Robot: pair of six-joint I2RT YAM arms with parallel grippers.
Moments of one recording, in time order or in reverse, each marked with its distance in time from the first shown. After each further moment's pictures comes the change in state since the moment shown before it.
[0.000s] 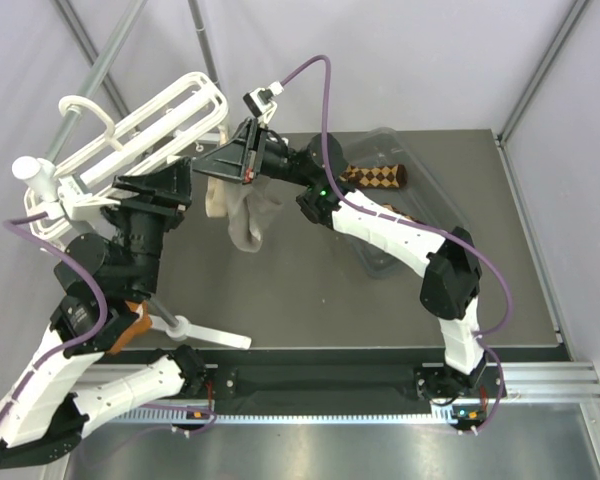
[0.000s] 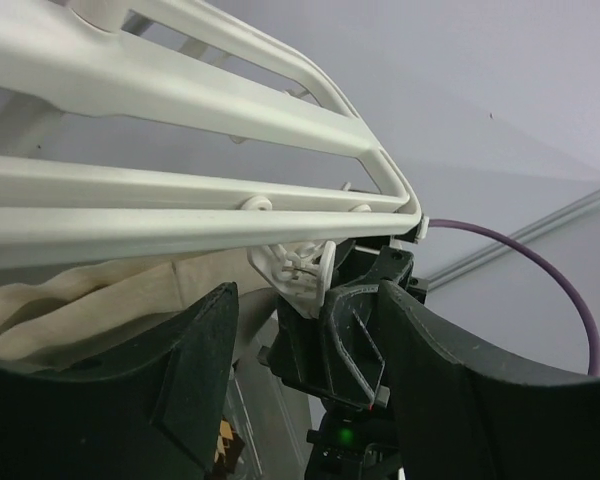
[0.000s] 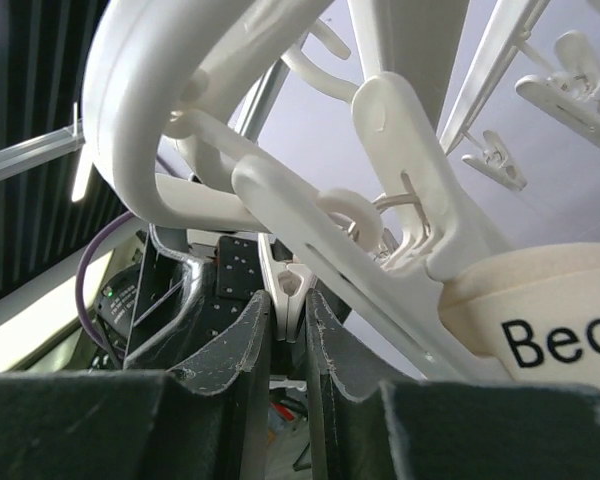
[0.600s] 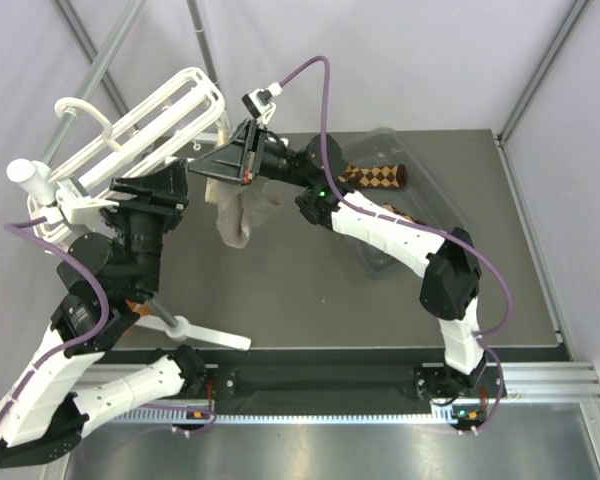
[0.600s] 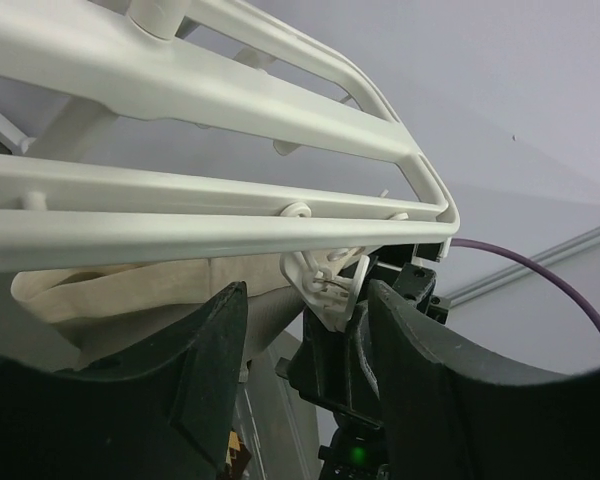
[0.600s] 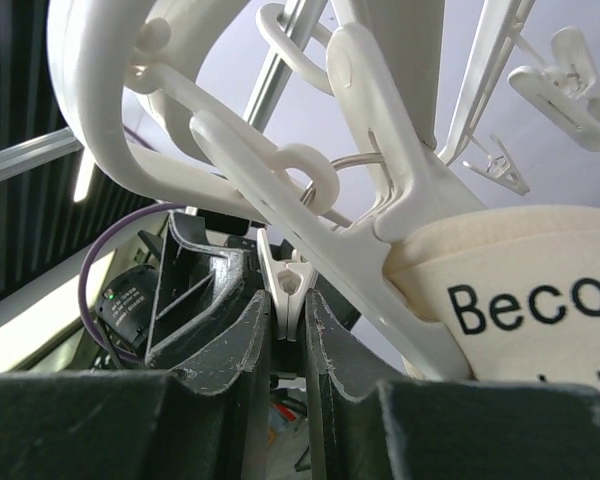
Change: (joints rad) left arm -0.003 -0.006 -0.001 -0.020 -0.086 -0.021; right arm 0.006 0.000 0.000 0.001 0.005 0.000
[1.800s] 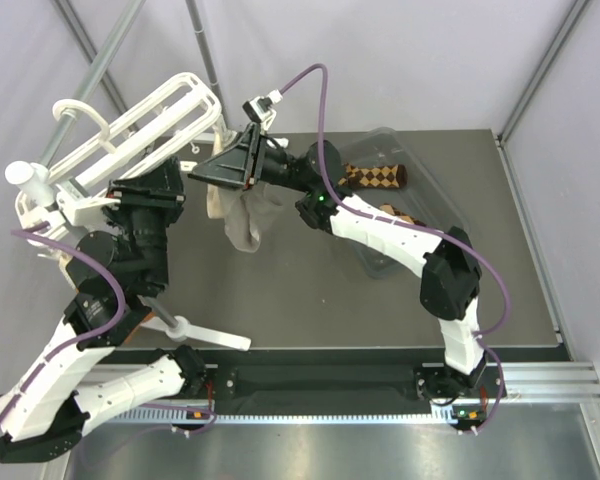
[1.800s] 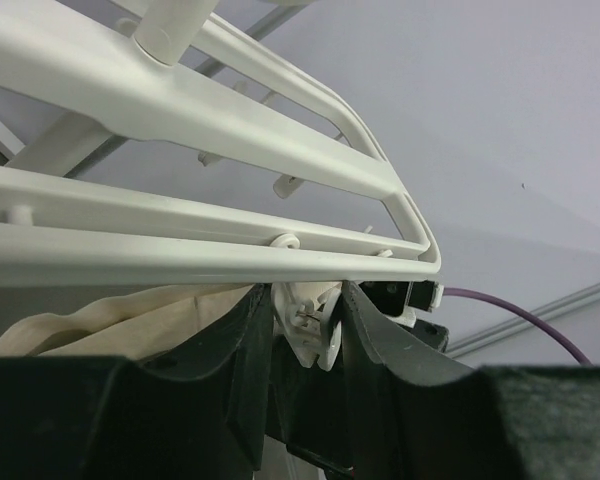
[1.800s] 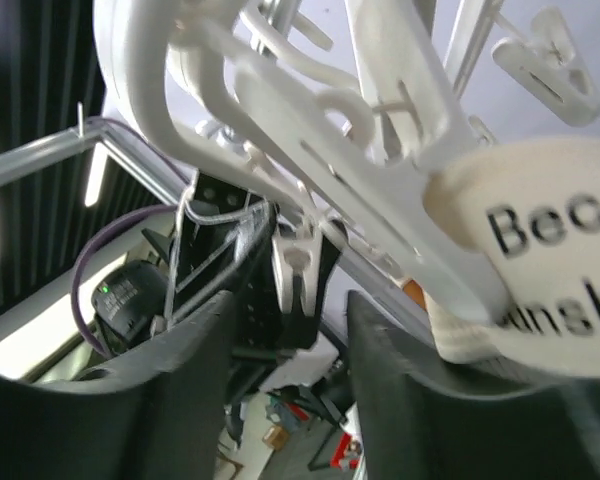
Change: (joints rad) left arm -0.002 0.021 -0.050 0.157 -0.090 0.063; right arm 0.000 0.000 -0.048 0.053 0.003 0.041
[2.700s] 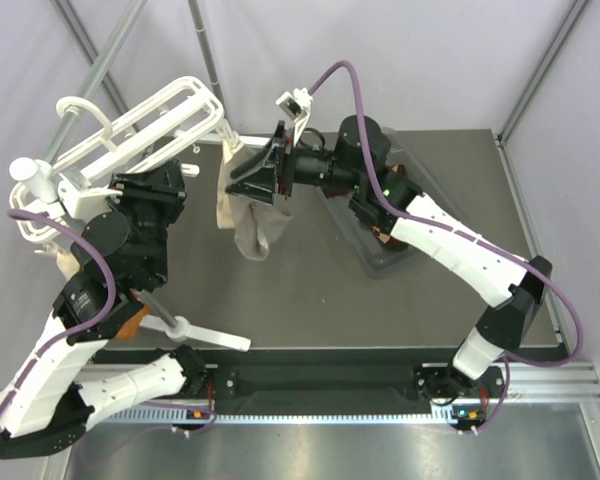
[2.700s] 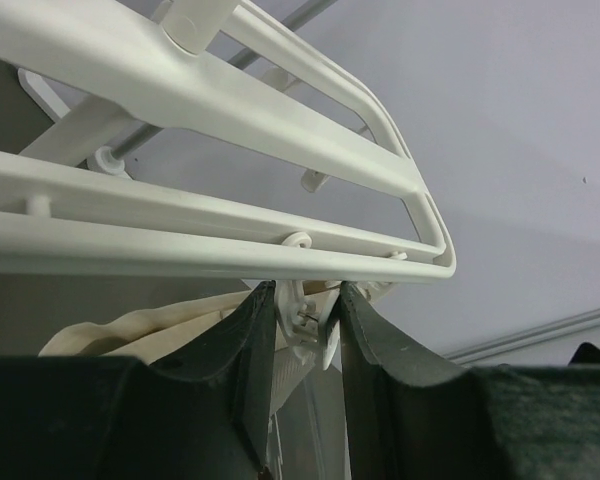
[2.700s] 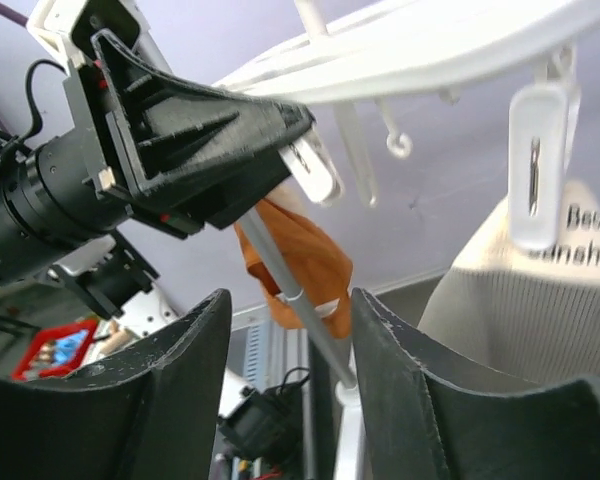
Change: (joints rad) left arm 0.004 0.073 0.150 -0.293 -0.042 -0.127; right arm -0.023 -0.364 -0.090 -0.759 0.016 -0.930
